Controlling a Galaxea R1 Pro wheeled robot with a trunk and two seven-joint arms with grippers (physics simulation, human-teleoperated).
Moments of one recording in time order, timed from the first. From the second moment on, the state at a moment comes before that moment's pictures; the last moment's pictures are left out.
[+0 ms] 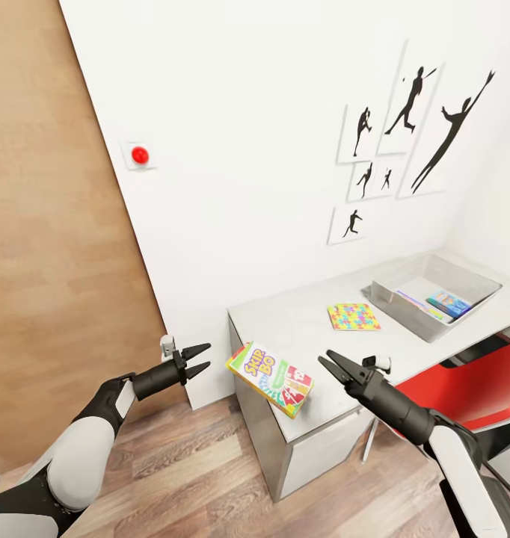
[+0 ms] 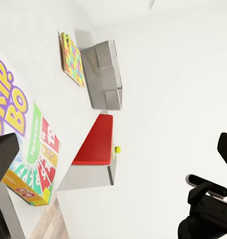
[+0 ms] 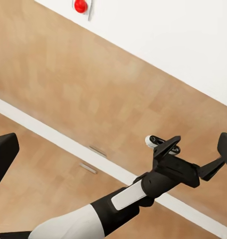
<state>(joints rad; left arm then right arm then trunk) -0.88 0.00 0.78 -0.40 -0.26 0.74 -1.30 -0.24 -0.13 -0.10 -1.57 -1.04 0.79 0.77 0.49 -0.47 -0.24</state>
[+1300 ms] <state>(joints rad) -0.88 0.00 0.78 -0.40 -0.26 0.74 -1.30 -0.63 -0.12 -0.22 -1.58 -1.97 1.01 -0.67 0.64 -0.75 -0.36</state>
